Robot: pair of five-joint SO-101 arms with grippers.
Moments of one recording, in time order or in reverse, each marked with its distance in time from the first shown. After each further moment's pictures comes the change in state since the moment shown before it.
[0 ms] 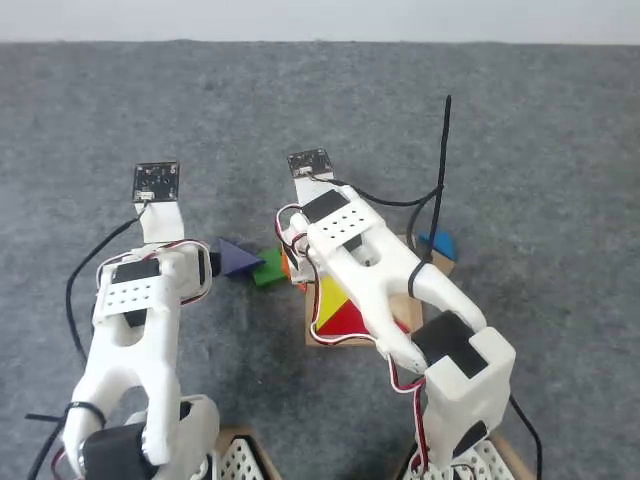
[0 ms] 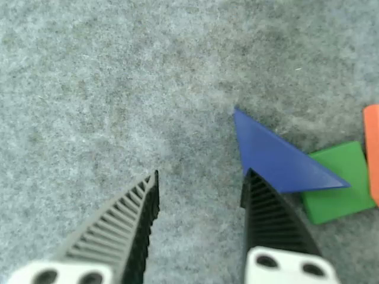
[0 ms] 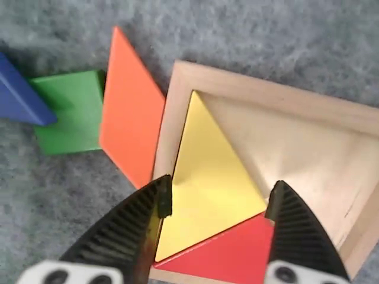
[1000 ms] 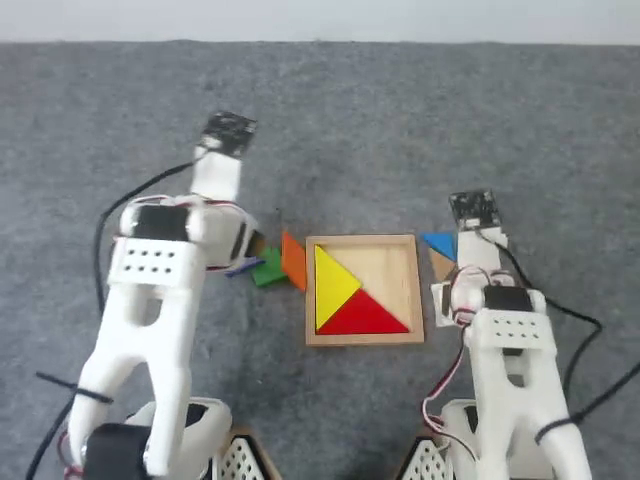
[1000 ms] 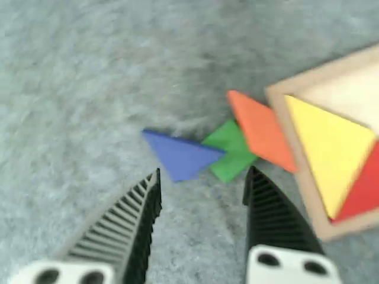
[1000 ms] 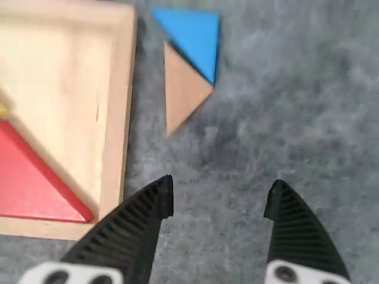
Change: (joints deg) left arm 16.4 0.0 -27.9 31.1 -8.2; right arm 38.0 -55.4 58.8 -17.7 31.5
